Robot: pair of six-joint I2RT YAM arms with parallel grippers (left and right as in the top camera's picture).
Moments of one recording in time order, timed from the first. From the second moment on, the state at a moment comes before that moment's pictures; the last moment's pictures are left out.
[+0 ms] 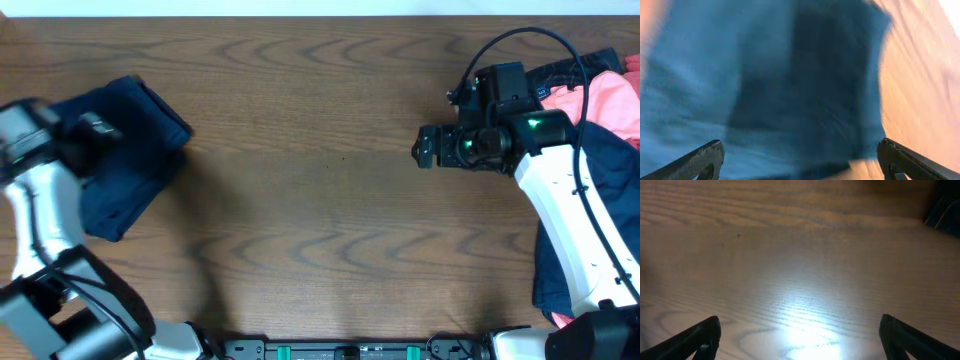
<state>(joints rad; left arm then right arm) 0.54 1.66 1.20 -0.54 0.15 -0.41 0.16 1.53 1.32 -0.98 -0.21 0.21</state>
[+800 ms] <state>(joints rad) -0.18 1.64 1.20 -1.34 0.10 -0.25 -0.06 1.56 1.32 -1.28 -0.21 0.21</state>
